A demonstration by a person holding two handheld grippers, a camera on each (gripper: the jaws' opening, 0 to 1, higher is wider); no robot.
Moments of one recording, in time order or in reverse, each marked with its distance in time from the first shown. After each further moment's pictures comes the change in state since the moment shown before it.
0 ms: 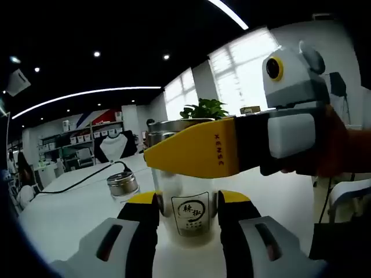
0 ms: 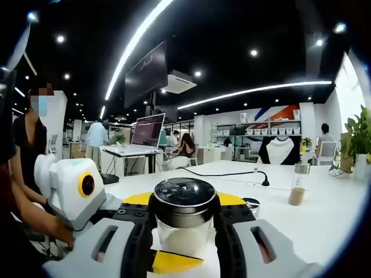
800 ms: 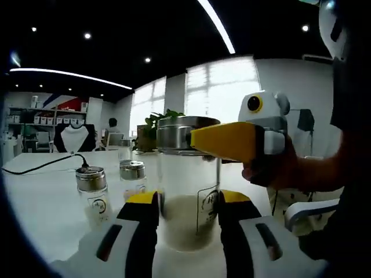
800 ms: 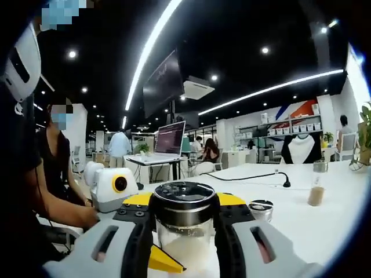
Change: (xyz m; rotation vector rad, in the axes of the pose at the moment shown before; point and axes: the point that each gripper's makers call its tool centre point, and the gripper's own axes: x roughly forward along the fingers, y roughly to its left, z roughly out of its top) left arm -0.014 -0.029 0.011 -0.230 -0.099 -0.420; right arm -0.025 0.010 0.016 0.145 -0.105 0.292
